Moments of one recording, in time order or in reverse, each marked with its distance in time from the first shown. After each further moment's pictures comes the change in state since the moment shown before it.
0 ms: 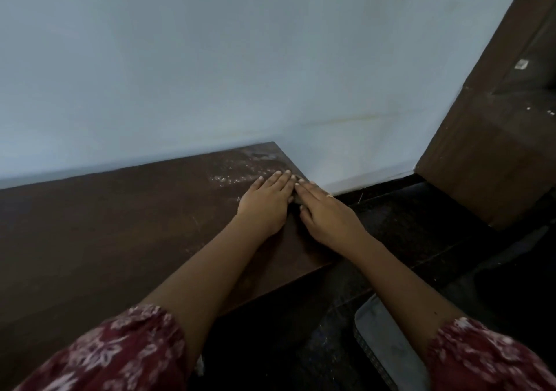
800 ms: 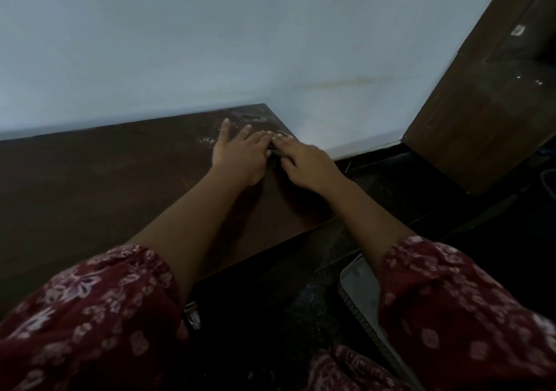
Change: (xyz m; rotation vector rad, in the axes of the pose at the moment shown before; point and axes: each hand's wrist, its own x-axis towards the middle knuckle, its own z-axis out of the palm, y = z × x) left_hand 0.002 -0.020 -0.008 0.091 -0.070 -0.126; right_hand 0.033 -0.006 -0.001 0.067 -0.062 0.020
